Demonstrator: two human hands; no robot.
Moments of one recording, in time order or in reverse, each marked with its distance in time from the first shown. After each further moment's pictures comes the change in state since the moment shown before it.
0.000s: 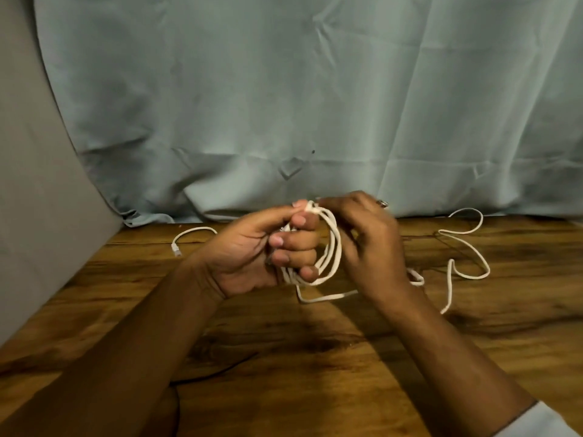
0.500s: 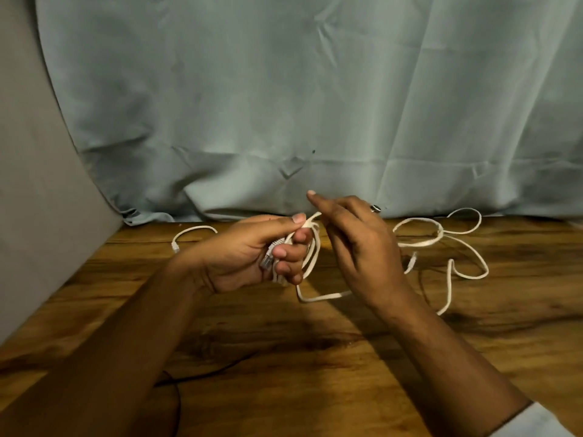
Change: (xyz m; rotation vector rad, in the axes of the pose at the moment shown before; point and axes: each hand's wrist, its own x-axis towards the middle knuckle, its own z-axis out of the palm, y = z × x) left_hand -0.004 -0.001 -0.018 0.327 0.211 -0.020; right_hand -0.007 0.001 0.004 -0.050 -0.059 -0.036
